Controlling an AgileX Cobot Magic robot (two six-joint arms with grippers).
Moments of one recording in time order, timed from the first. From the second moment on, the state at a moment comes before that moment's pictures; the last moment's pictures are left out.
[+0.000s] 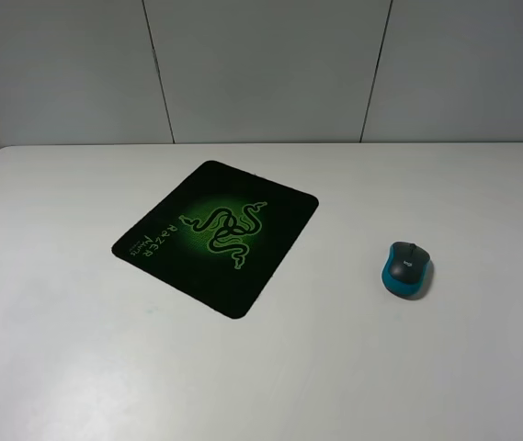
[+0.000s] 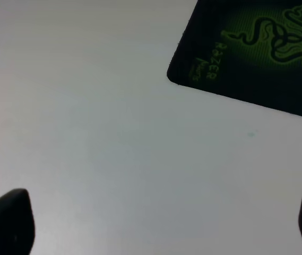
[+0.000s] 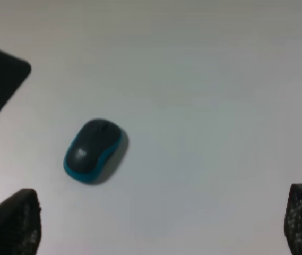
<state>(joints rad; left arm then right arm) -0.09 -0.01 -0.49 -0.01 1.06 0.08 -0.02 0.56 -0.88 0.03 1.10 0.00</state>
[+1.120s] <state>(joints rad) -0.09 -0.01 -0.49 -0.01 1.06 0.08 0.23 1.33 -1.11 0.01 1.12 0.25</state>
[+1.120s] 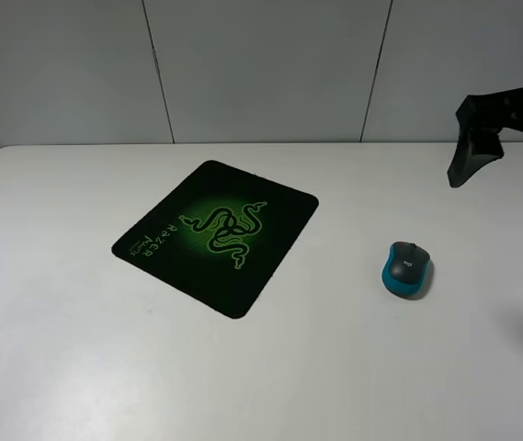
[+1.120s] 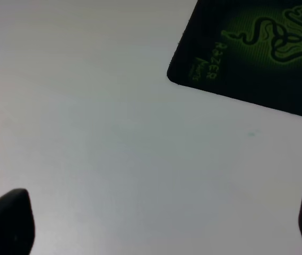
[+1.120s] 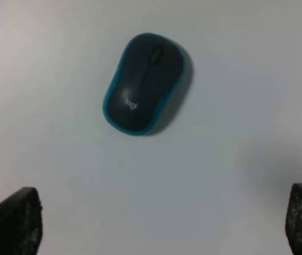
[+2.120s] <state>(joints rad) -0.09 -0.01 -0.49 -0.01 1.06 0.08 0.24 1.79 -1.11 0.09 0.89 0.32</state>
